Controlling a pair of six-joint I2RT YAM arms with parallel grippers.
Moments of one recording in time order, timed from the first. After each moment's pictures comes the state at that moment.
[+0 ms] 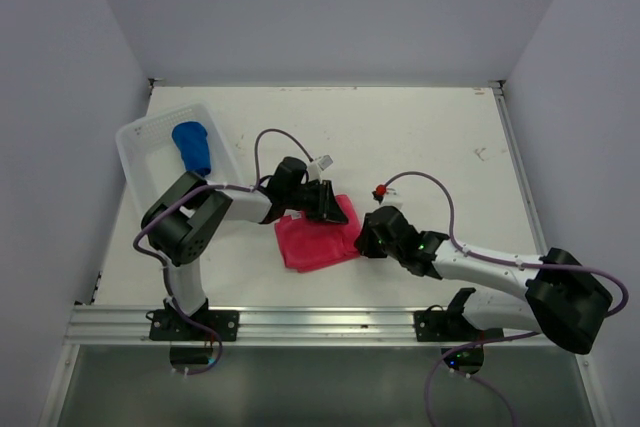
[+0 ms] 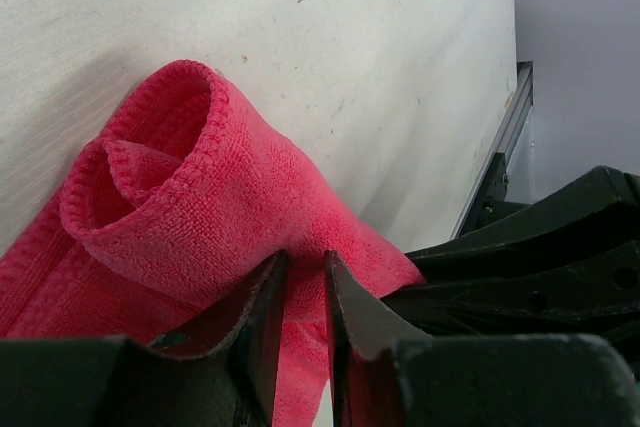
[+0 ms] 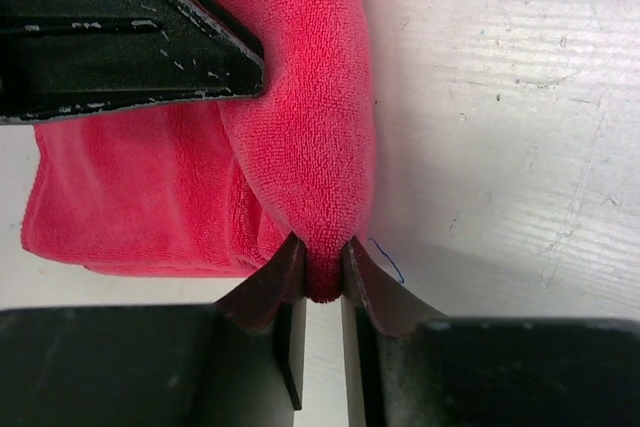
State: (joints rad) left arm -0.63 1.87 0.85 0.36 0.63 -0.72; right arm 0.88 1.19 0.47 -0.08 0.22 0.81
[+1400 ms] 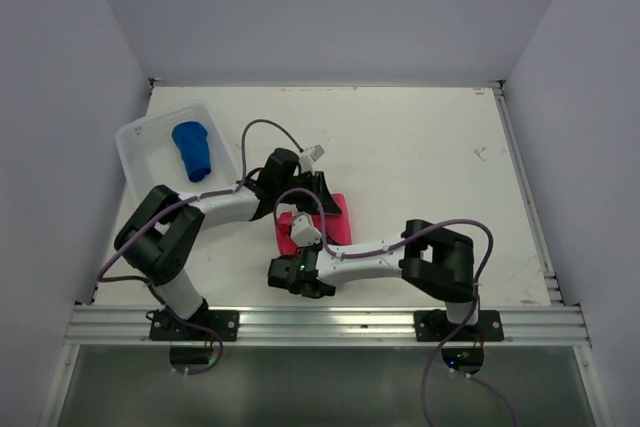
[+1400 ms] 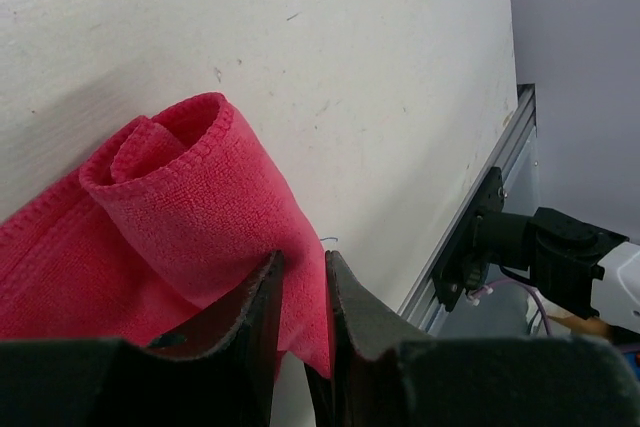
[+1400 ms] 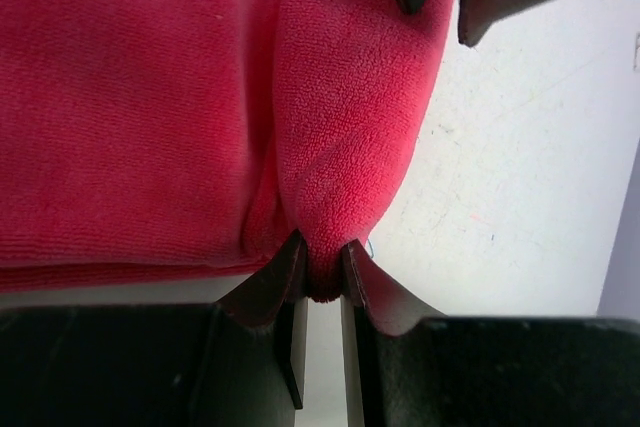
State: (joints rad) left arm -0.61 1.68 0.86 0.17 0.56 -0.69; right arm 1.38 1.92 1.21 -0.89 0.96 0.80
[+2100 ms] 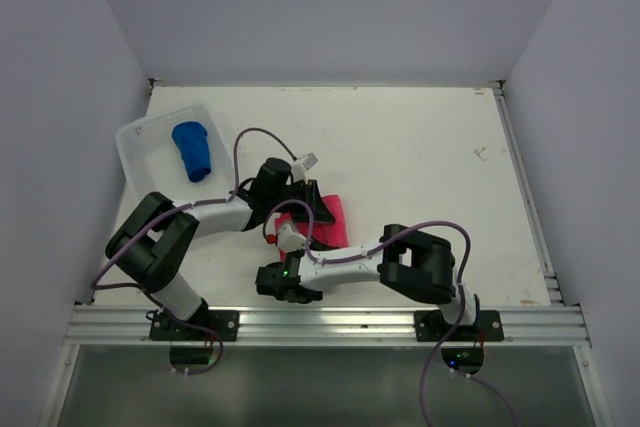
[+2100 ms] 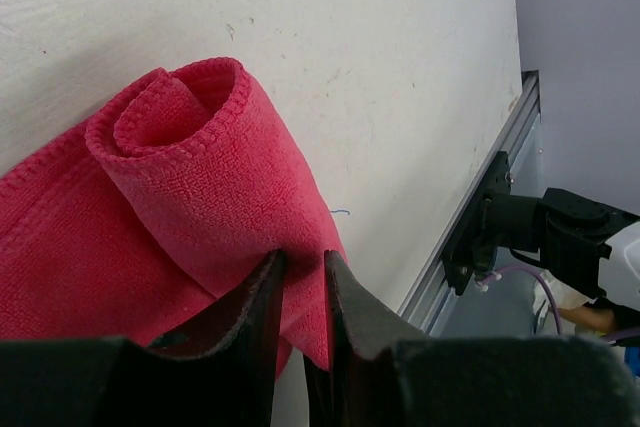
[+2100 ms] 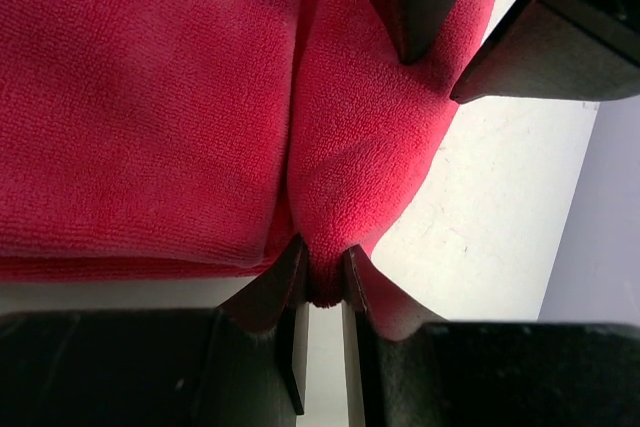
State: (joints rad) left arm -0.61 1.62 0.74 0.24 0.56 -0.69; right arm 1.41 2.06 1.35 -1.00 0.98 0.73
